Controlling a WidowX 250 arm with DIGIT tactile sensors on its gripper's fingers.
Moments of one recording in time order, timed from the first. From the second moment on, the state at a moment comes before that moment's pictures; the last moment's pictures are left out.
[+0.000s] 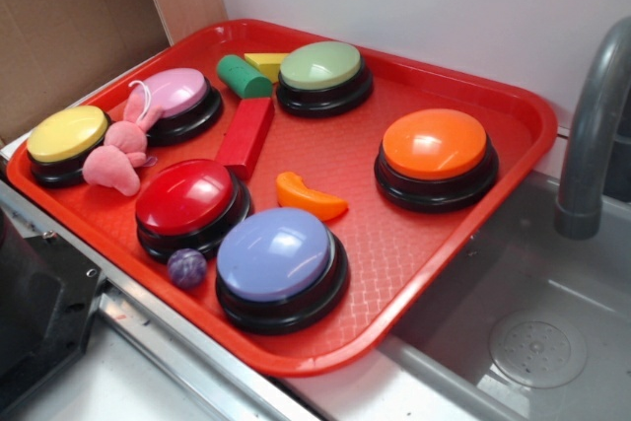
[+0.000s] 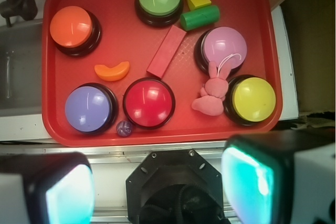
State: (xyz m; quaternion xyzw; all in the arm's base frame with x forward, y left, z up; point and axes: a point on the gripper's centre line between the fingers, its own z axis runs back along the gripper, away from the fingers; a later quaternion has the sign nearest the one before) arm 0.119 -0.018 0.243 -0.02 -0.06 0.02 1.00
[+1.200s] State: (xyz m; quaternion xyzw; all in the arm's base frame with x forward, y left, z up) arm 0.194 0.000 0.125 0.00 -0.11 0.24 0.96
